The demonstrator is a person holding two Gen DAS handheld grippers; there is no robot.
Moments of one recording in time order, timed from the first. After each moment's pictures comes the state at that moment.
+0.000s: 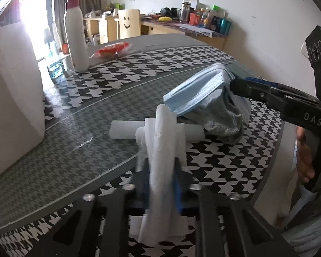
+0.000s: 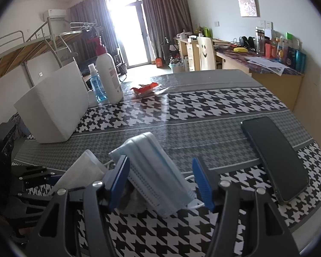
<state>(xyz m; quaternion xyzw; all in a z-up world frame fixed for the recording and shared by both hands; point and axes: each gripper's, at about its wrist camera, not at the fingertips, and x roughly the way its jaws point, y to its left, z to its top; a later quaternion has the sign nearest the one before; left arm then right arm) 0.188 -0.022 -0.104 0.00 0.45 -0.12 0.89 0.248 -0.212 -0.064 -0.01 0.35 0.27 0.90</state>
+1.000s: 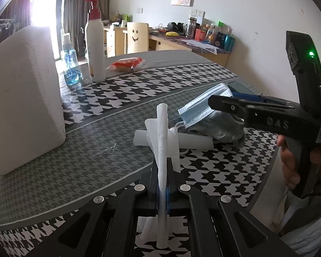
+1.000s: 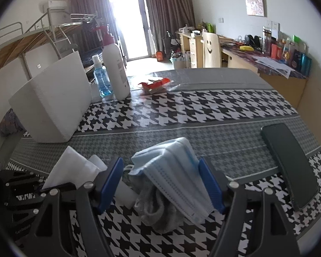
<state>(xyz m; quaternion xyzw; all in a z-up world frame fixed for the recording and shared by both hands) 0.161 0.006 -0.083 -0.02 0.40 -0.11 0.91 0.255 -0.167 -0.065 -0.03 0.37 0.25 0.90</state>
